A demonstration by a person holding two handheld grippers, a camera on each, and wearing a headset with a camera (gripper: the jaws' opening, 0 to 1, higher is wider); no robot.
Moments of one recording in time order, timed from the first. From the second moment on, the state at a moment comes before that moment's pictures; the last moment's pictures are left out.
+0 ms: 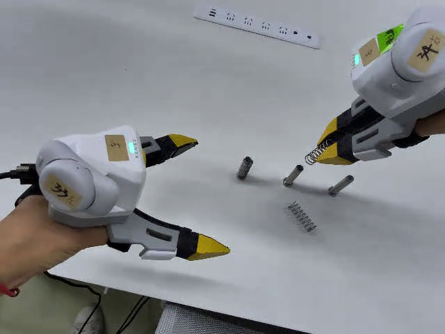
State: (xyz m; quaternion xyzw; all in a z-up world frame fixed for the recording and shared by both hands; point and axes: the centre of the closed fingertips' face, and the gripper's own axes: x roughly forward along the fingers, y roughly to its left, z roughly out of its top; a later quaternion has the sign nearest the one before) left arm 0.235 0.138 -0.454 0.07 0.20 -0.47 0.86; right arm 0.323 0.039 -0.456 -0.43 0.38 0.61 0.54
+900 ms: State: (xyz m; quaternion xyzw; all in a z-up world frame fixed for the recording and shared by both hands) left arm 0.237 0.136 -0.456 0.06 0.21 -0.47 0.86; right arm 0.327 0.039 -0.477 -0.43 0.40 0.61 0.53
